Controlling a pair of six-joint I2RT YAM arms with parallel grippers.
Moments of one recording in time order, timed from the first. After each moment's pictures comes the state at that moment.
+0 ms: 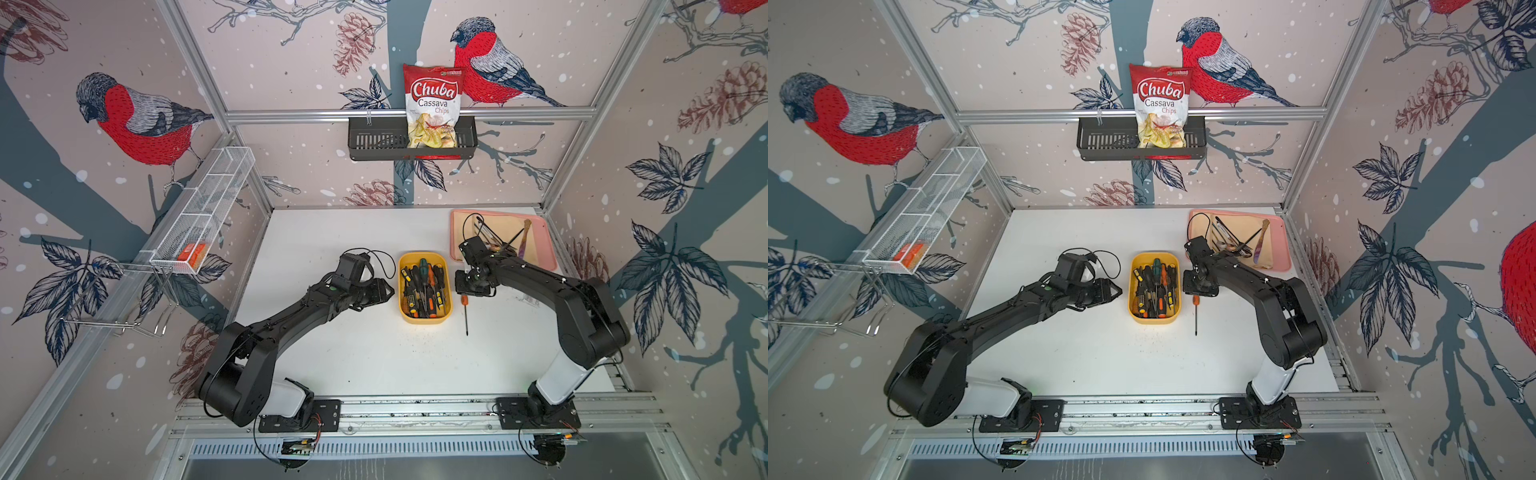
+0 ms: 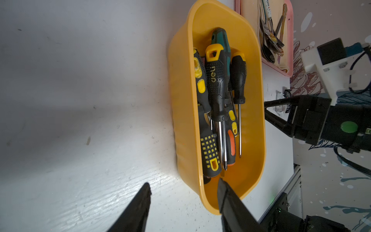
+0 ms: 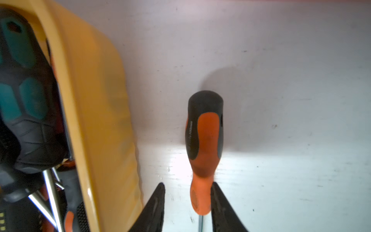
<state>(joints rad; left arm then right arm) -0.47 1.40 0.79 -0.23 0.39 -0.63 0.47 1.70 1.11 -0.65 -0.03 0.44</state>
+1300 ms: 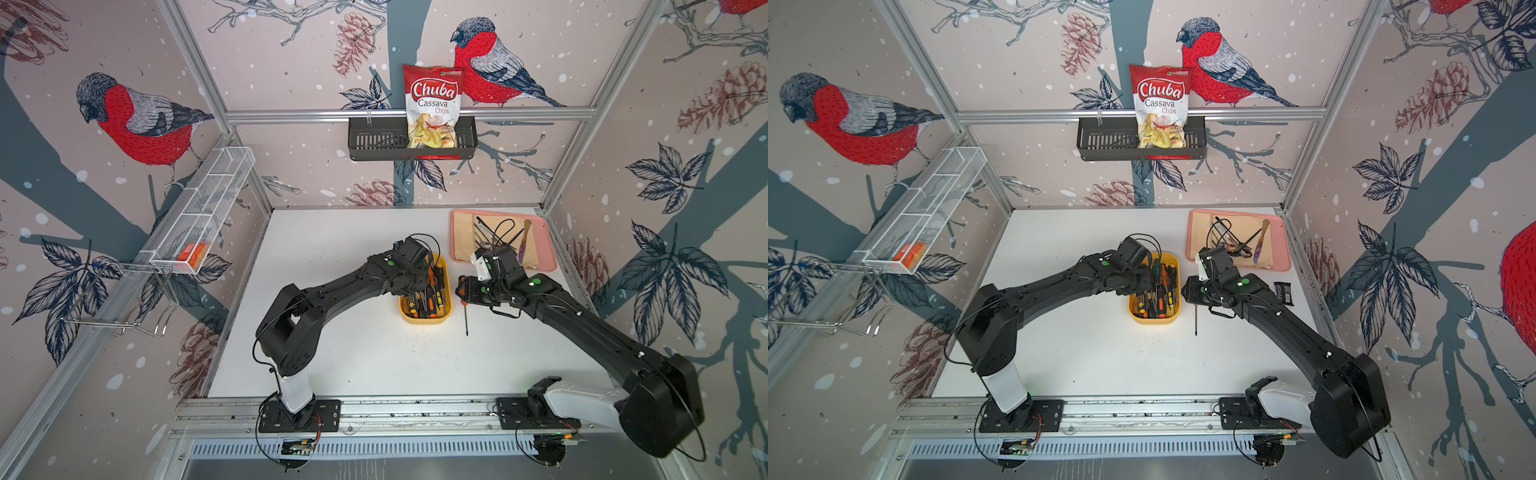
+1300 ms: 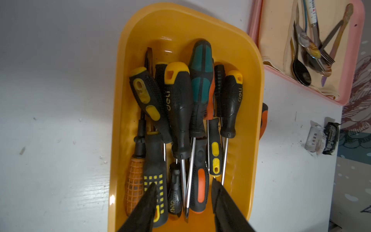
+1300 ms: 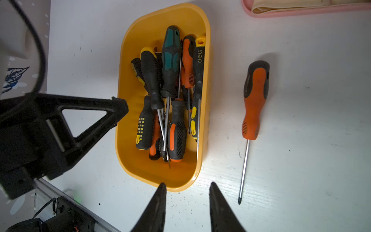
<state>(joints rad) -0.79 1.81 1.38 -0.60 -0.03 -0.92 0.53 1.22 0.91 -0.63 -0.21 0.52</state>
